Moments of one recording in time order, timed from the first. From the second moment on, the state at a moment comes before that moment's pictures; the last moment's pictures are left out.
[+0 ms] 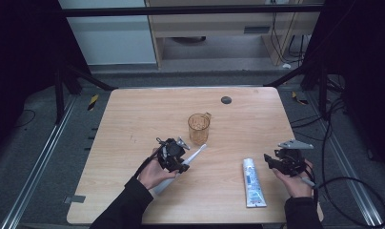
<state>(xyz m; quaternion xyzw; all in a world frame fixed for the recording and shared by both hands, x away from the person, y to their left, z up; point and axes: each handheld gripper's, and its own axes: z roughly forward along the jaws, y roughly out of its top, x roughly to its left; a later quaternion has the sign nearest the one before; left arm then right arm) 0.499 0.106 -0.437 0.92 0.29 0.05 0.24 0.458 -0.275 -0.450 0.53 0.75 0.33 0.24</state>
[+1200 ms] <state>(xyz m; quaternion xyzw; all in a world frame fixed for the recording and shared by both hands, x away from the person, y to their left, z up) 0.495 0.143 -0.393 0.85 0.35 0.14 0.37 0.459 -0.275 -0.452 0.53 0.74 0.33 0.25</state>
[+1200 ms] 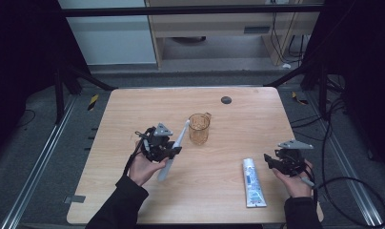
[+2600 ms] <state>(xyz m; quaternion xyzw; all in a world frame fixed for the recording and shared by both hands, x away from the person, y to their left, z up) 0.551 0.148 -0.349 0.70 0.41 0.26 0.53 0.460 -0.281 -0.459 0.53 0.73 0.34 0.28</state>
